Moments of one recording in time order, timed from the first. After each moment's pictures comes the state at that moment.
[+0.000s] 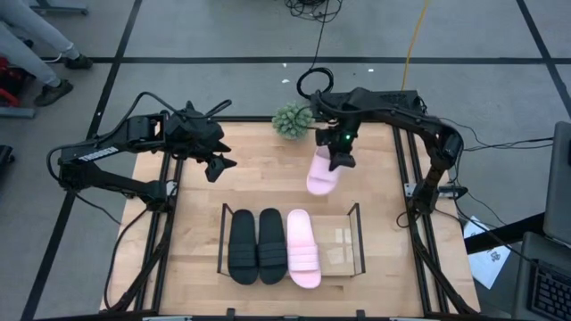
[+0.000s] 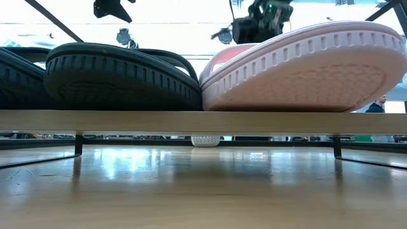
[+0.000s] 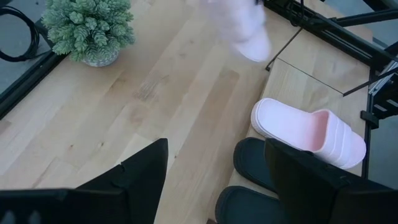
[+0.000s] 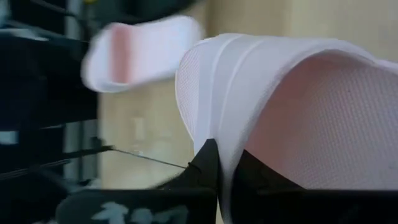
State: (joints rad) left arm 0.21 1.11 1.38 -1.04 0.04 -0.34; right arm -0.51 1.77 1.65 -1.45 -0.65 -0.48
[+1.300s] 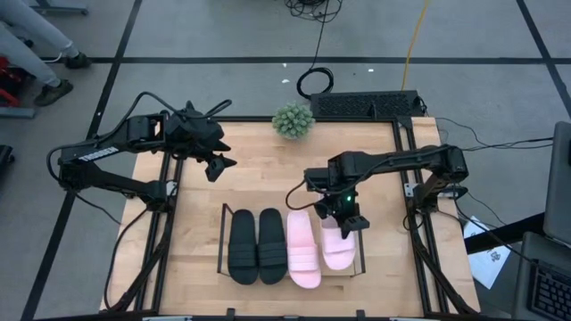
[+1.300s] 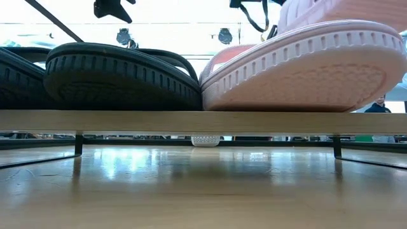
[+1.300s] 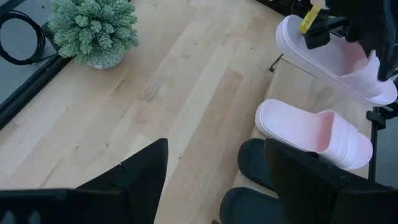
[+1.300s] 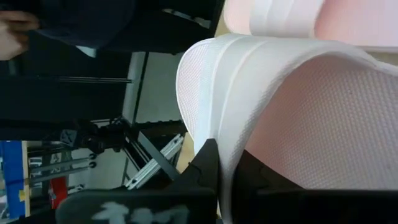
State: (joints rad) left arm 0.21 1.11 1.38 -1.04 0.02 -0.32; right arm 0.03 1.72 1.48 -1.33 -0.87 -0.27
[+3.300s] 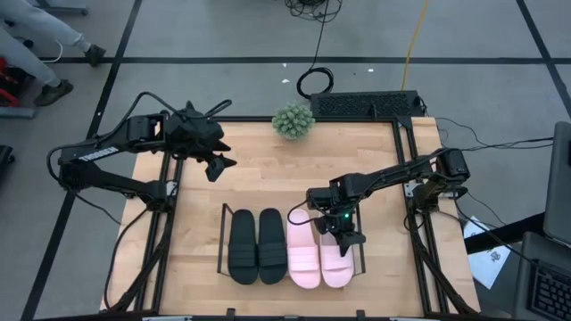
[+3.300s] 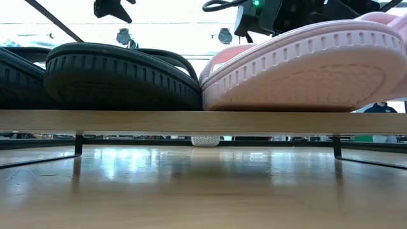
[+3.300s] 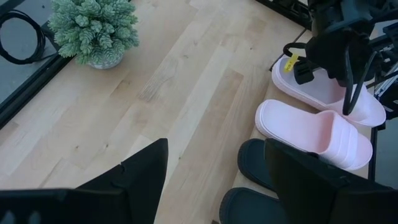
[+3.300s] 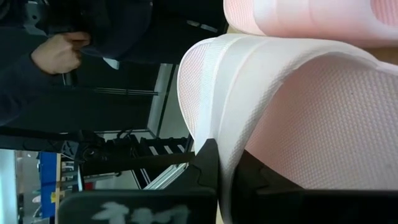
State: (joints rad) left arm 0.21 1.11 1.38 -1.04 0.02 -0.33; right arm 0.11 1.72 1.11 -0.78 -1.03 -0.07
